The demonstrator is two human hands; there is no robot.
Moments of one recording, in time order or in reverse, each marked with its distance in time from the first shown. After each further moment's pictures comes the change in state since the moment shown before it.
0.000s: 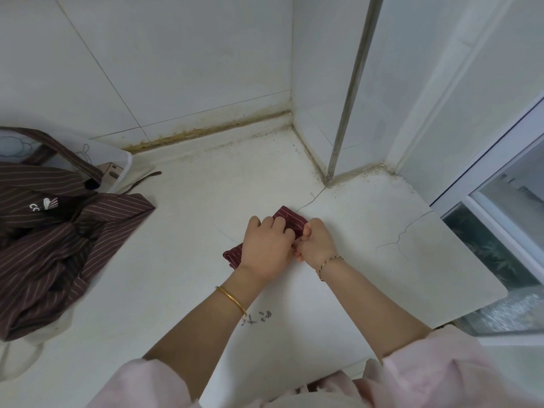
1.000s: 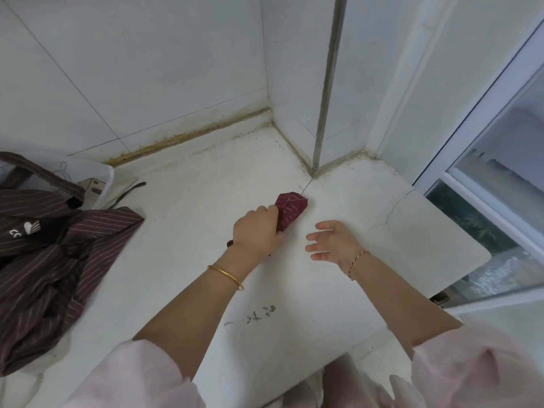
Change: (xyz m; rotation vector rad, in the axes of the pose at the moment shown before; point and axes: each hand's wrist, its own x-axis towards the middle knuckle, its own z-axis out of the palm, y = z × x) left_hand 0.020 -0.015 -0.013 -0.253 -0.337 -0.184; right_hand -0.011 0.020 -0.045 0.337 0.000 0.208
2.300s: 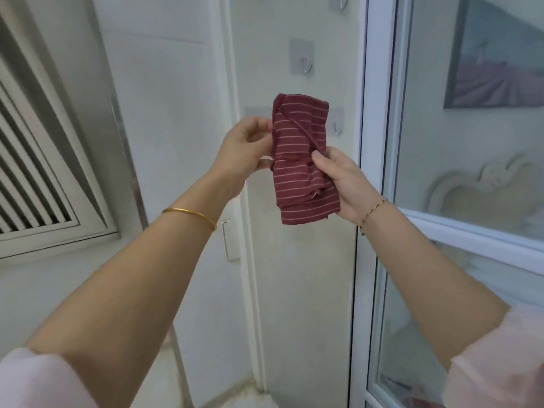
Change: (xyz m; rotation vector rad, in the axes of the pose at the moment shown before) left_hand 0.149 0.331 -0.409 -1.222 0.539 0.618; right_hand -0.115 -0.476 -0.231 0.042 -0.331 -1.090
